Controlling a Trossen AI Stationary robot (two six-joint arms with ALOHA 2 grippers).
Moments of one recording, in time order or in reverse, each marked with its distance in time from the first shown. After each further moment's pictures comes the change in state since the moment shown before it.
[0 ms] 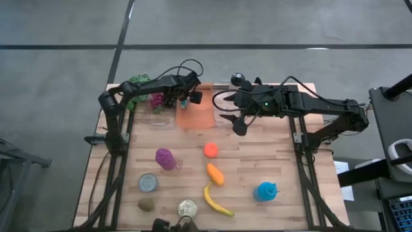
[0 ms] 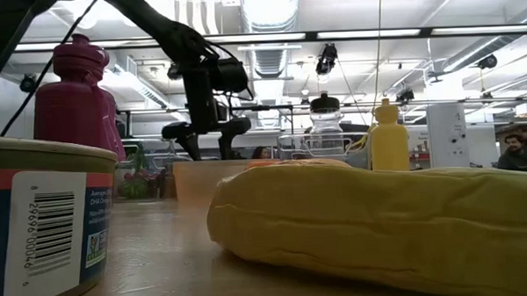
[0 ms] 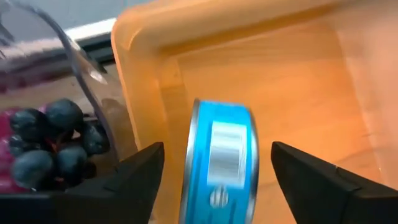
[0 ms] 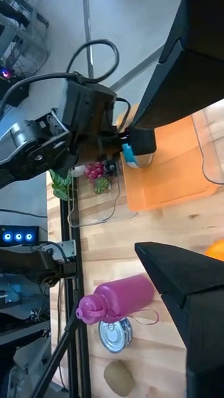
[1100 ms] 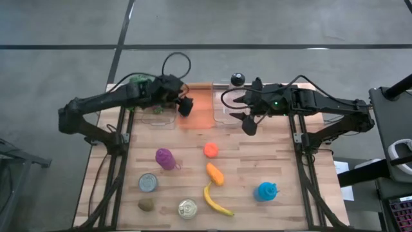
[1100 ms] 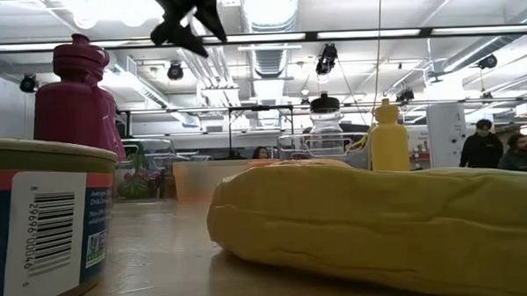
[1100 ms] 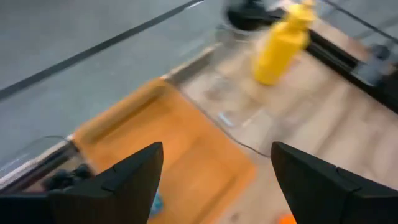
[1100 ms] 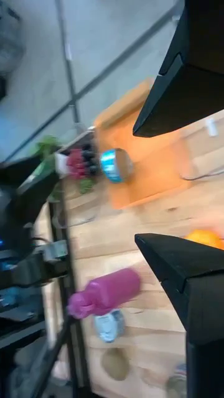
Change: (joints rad) left arm -0.316 -0.543 -0.010 -0.021 -0.017 0.266; right arm 0.001 -0.078 0.000 -0.146 0.001 0.098
